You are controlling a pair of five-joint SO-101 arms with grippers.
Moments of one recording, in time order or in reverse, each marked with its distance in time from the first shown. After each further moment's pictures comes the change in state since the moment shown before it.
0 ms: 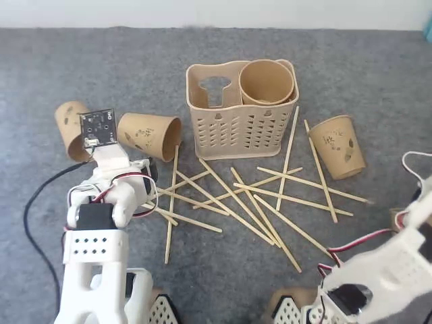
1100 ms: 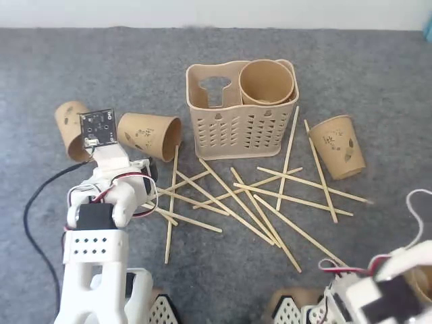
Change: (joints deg) left arm 0.0 0.0 0.0 0.0 0.0; right arm 16.2 -32.2 20.3 0.0 21.3
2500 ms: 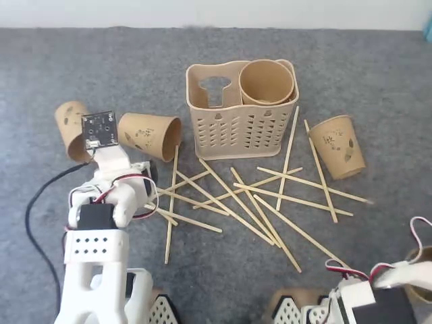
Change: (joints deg) left arm 0.1 0.0 1.3 0.0 0.0; right arm 12.7 -3.3 29.5 -32.9 -1.6
